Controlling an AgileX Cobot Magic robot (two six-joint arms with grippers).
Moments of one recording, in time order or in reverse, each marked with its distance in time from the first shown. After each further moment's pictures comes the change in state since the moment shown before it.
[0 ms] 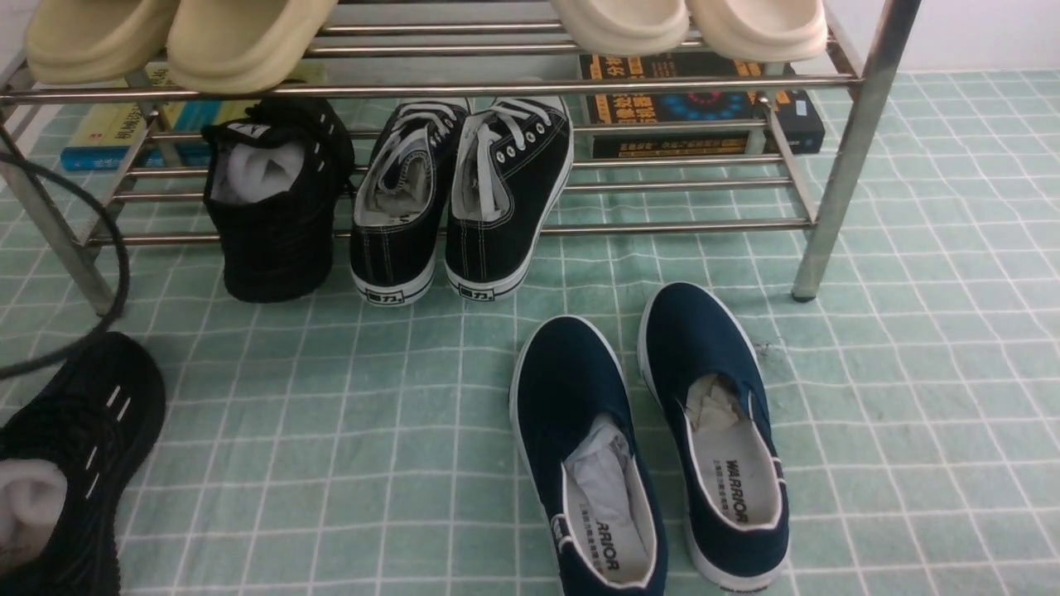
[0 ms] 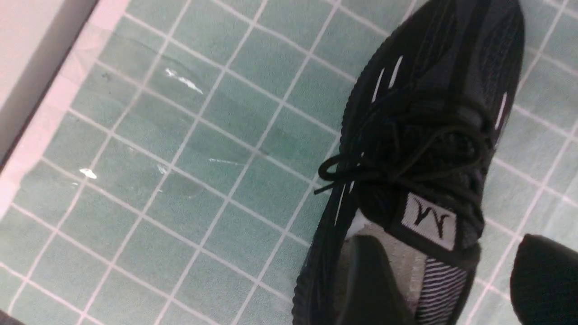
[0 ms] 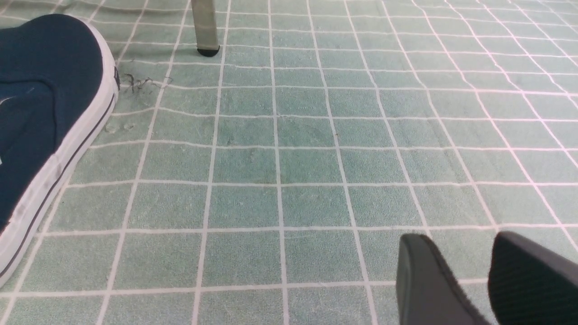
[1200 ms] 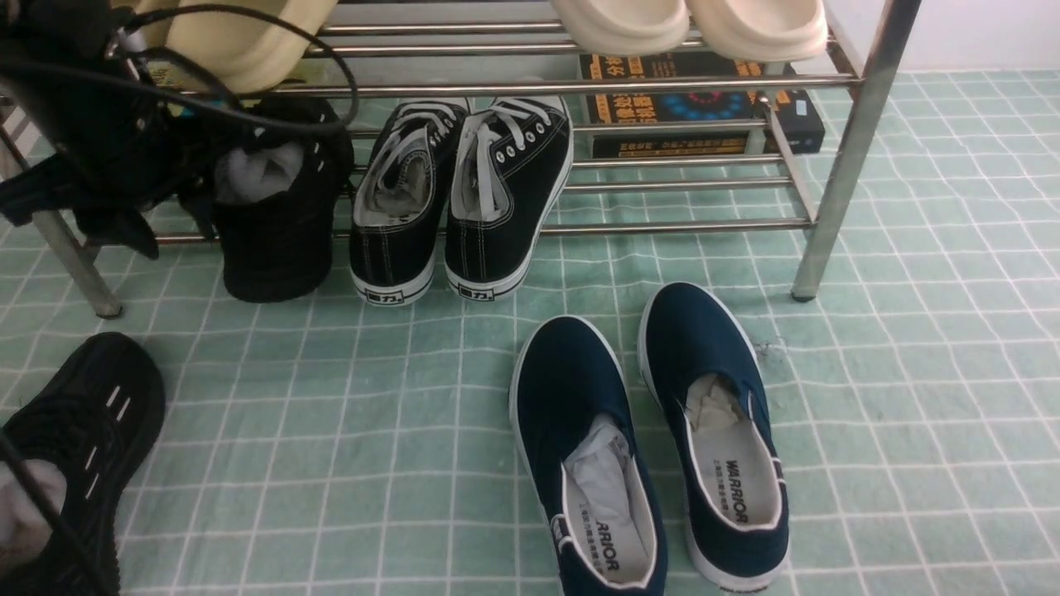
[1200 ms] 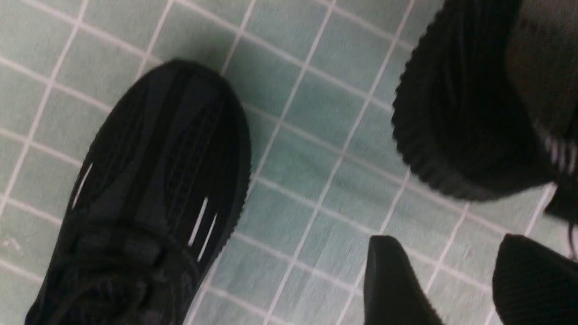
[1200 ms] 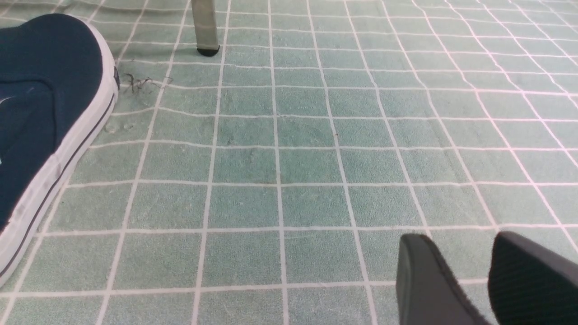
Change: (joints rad) right arm 0.000 0.000 0.000 0.000 0.000 0.000; left arm -0.332 0.585 -0.588 -0.028 0.133 -0.241
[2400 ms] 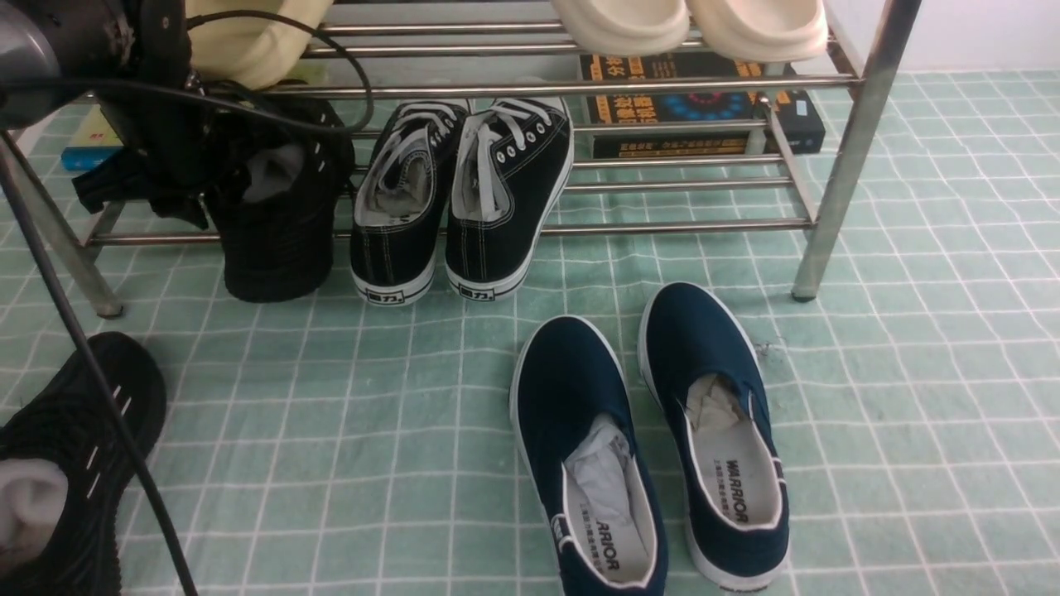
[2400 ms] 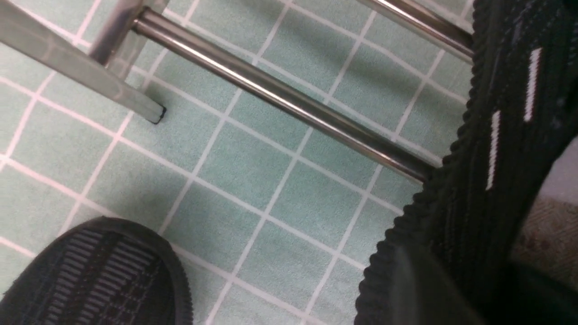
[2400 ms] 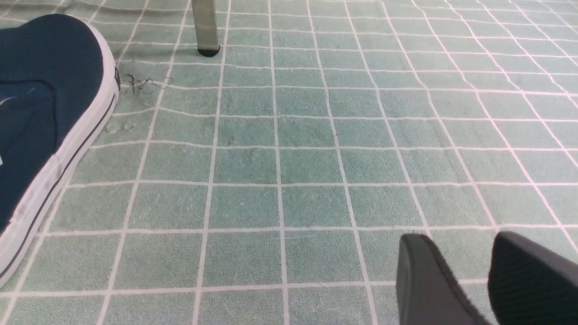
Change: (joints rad) right arm 0.000 0.000 0.000 0.000 0.000 0.000; left arm -0.002 0.200 -0.088 0.083 -0.176 -0.105
